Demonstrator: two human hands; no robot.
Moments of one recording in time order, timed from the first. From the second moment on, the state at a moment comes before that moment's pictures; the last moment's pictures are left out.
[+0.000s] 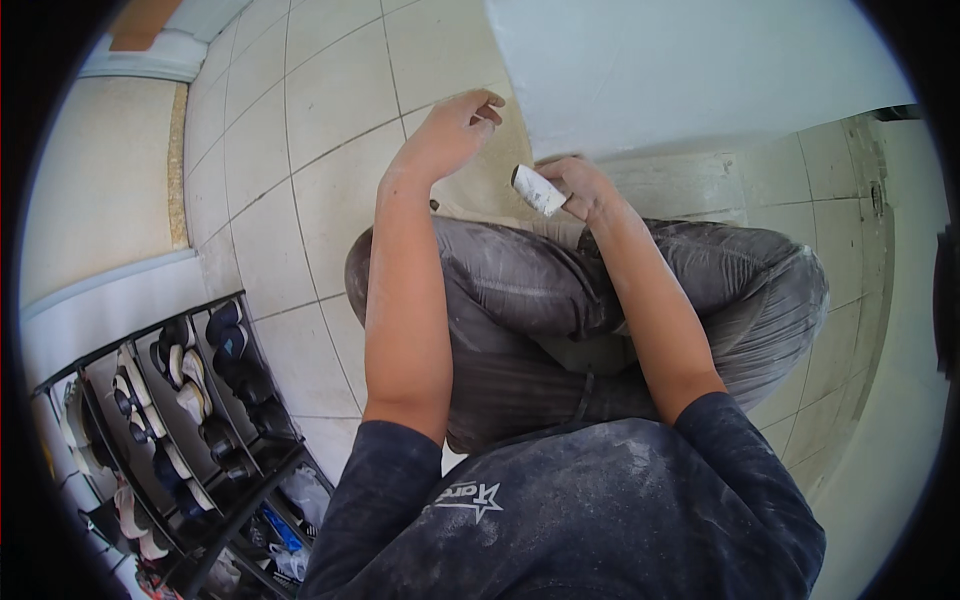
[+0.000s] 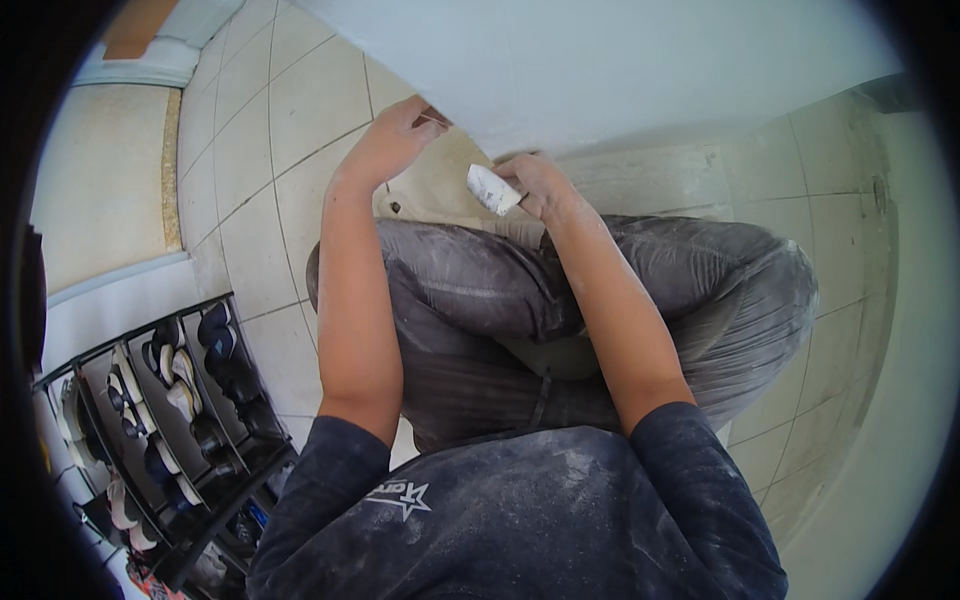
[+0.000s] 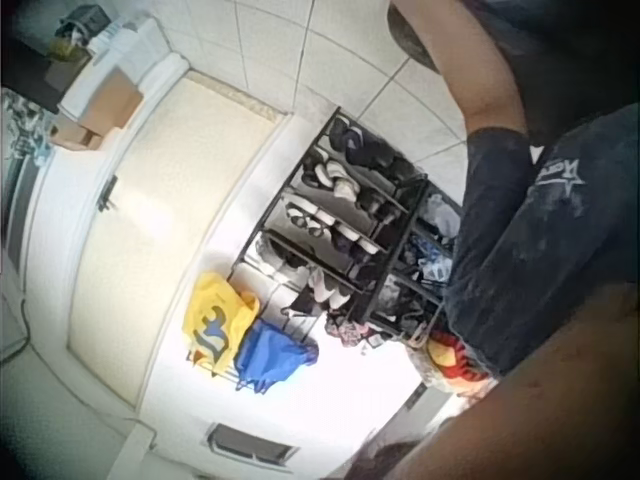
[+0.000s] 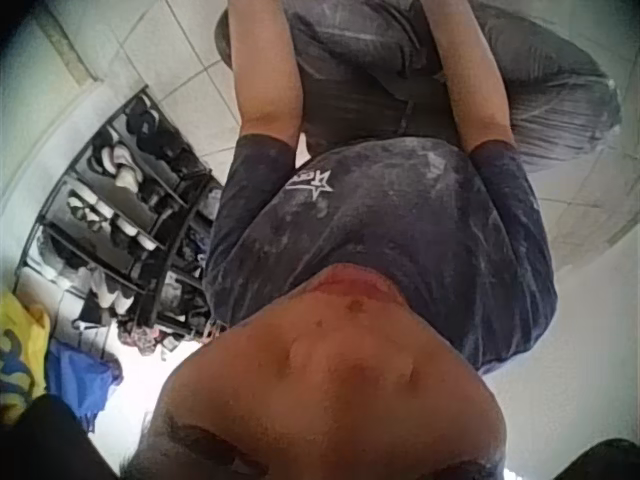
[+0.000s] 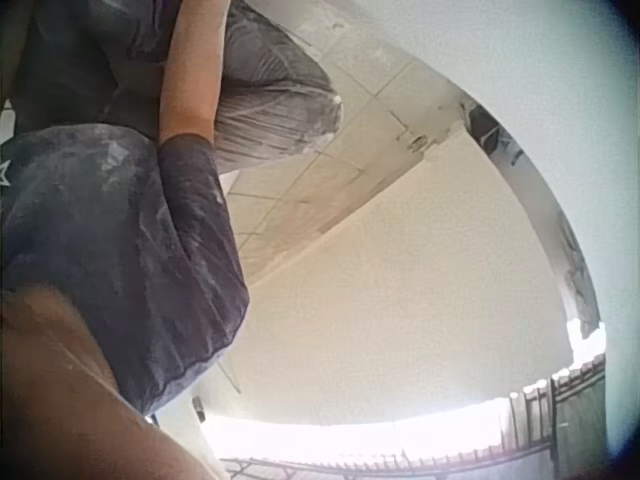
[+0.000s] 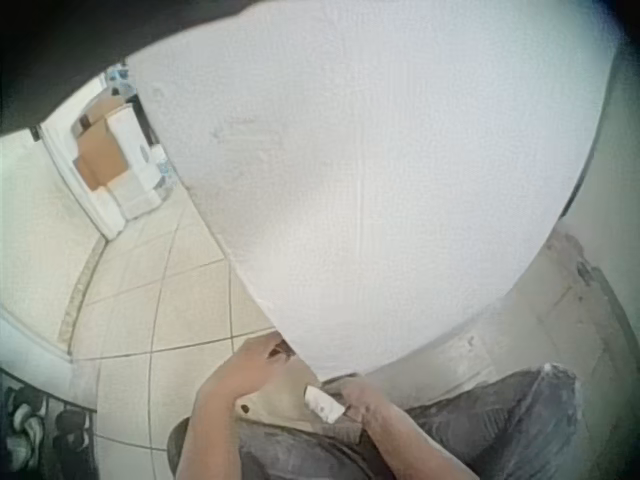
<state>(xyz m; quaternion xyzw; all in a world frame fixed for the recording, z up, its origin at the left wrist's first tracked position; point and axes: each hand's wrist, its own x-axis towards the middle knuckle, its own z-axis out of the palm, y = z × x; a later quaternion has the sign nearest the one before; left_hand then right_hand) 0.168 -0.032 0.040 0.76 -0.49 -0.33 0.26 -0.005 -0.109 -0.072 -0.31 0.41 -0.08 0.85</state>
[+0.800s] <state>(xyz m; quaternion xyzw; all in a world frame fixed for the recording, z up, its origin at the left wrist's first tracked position) 0.175 -0.026 0.046 0.78 -0.46 -0.33 0.27 -0.002 -0.108 -0.084 -0.31 0.39 -0.07 0.87</state>
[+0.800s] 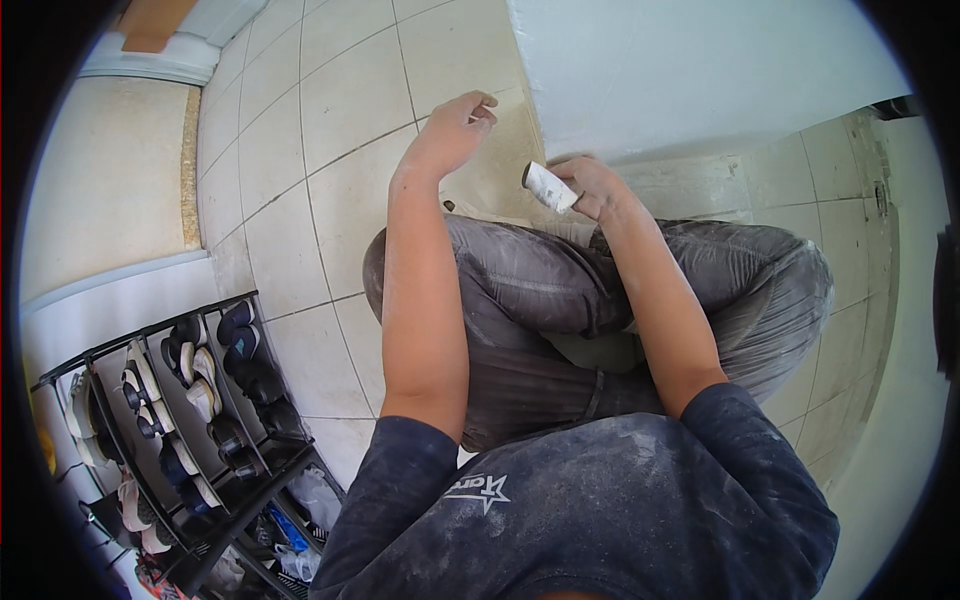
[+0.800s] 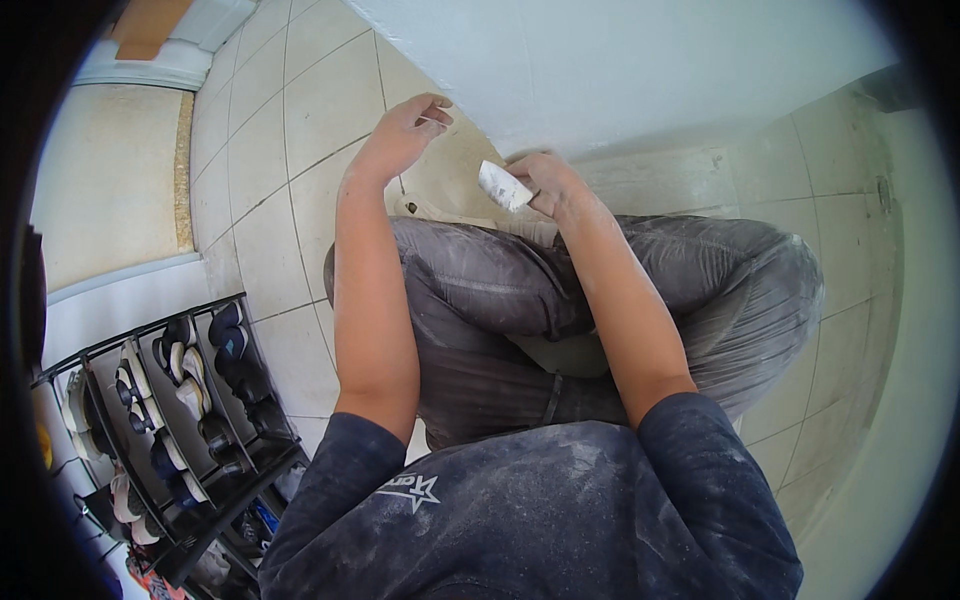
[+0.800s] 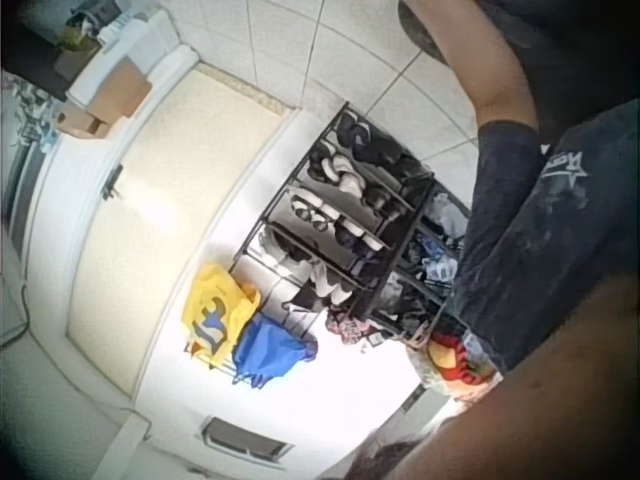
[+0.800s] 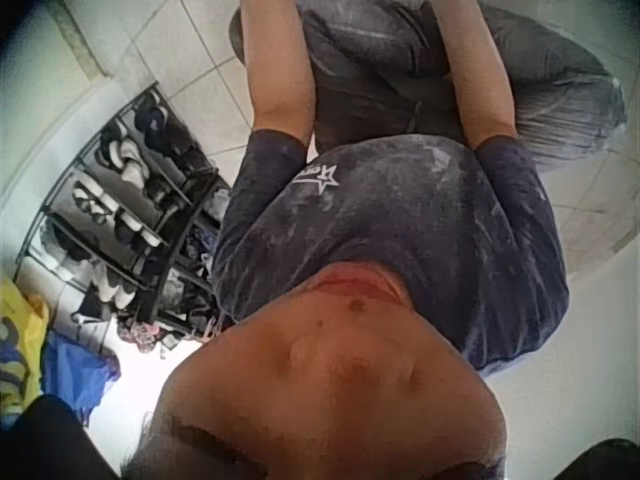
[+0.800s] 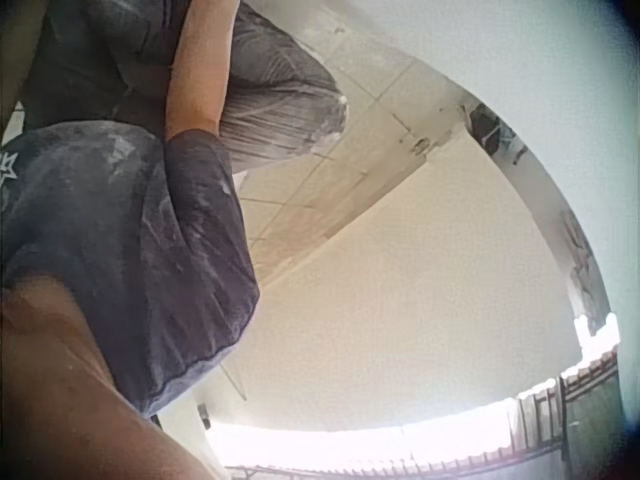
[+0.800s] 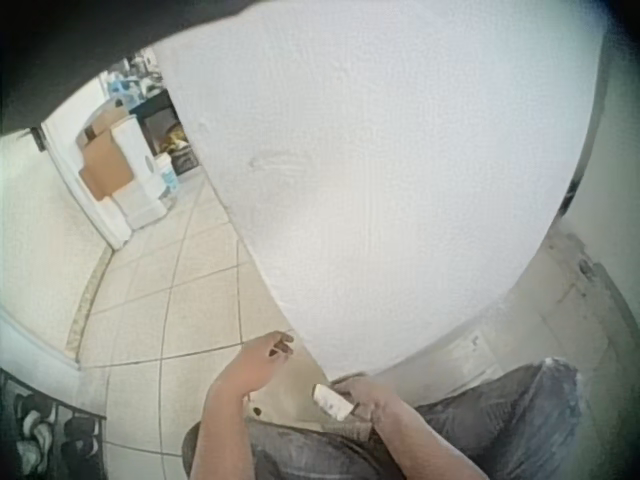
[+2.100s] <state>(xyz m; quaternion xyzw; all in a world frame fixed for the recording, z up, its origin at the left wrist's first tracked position) 0.180 -0.032 -0.003 0.72 -0.49 -0.48 0.06 -0.120 -0.189 0.023 -0.69 0.54 0.08 0.47</state>
